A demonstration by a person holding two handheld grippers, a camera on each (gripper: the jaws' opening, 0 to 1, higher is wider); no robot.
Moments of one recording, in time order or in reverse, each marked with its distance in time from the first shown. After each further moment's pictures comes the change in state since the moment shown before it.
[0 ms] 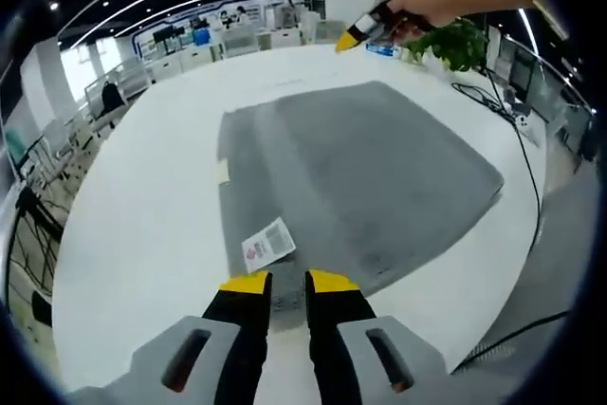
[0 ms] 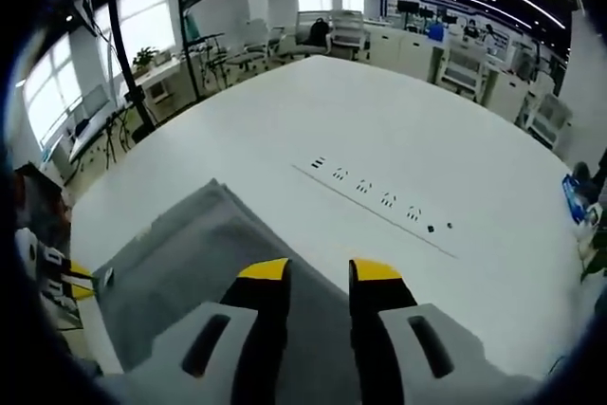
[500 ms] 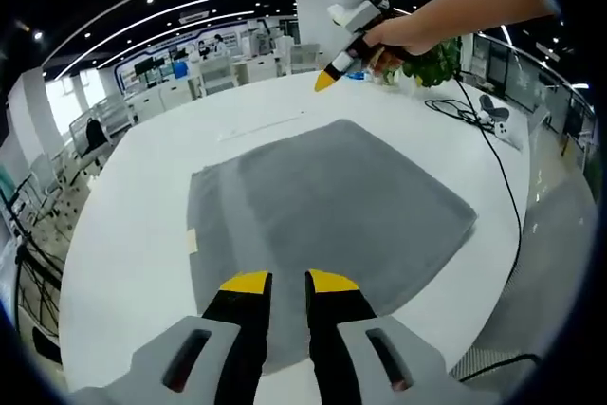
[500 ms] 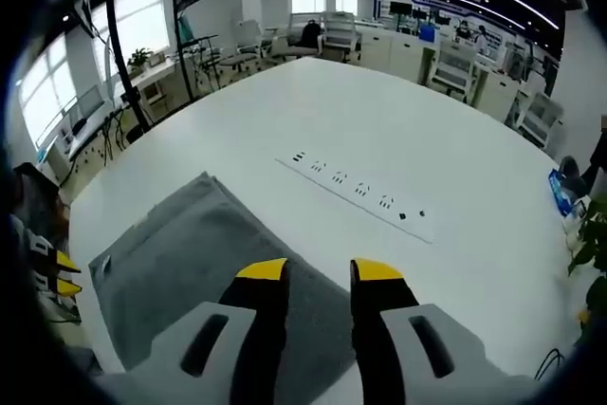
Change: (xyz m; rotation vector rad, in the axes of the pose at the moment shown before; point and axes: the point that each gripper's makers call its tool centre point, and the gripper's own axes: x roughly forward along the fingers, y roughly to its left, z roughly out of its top) left arm -0.006 -0.045 0.064 0.090 -0.110 -0.066; right arm -0.032 -0.023 -0.015 0.014 -0.001 -0.034
